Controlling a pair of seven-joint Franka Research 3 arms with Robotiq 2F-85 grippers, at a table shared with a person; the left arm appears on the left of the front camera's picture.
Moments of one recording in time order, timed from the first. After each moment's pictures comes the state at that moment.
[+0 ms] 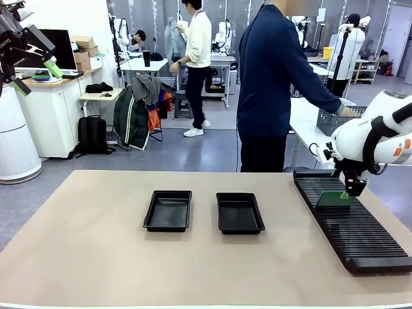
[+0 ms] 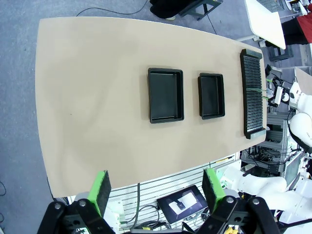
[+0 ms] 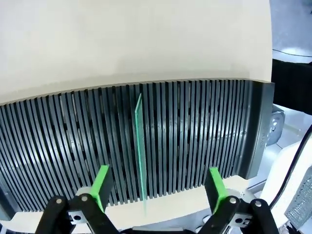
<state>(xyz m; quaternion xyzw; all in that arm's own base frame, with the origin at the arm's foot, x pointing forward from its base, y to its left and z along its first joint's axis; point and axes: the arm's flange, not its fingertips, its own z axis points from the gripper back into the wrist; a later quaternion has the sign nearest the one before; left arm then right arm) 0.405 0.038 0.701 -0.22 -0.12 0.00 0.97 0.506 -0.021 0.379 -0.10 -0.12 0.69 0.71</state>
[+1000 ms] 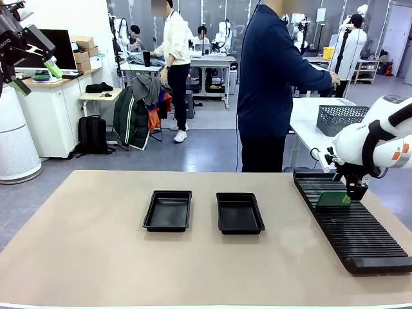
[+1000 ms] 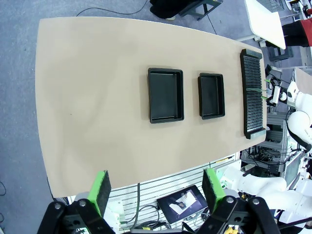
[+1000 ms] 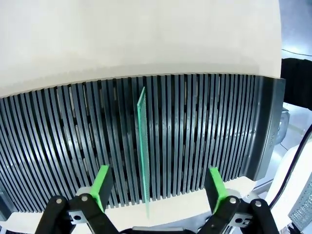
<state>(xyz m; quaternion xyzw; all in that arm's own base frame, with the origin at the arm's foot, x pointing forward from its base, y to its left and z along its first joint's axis) 0.405 0.038 0.701 -0.22 -0.12 0.00 0.97 0.509 -0.029 0.366 -0.10 -0.11 0.69 0.71</state>
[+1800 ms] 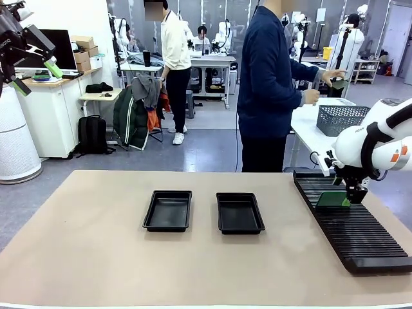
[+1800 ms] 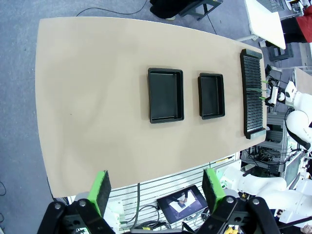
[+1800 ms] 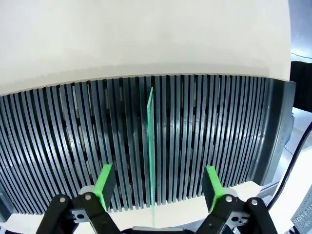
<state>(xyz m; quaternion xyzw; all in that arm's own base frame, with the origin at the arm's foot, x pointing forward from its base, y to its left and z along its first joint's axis) 0.405 0.038 0.701 -0.22 -0.12 0.00 0.97 0.509 -0.031 0.354 -0.09 -0.10 0.70 0.71</state>
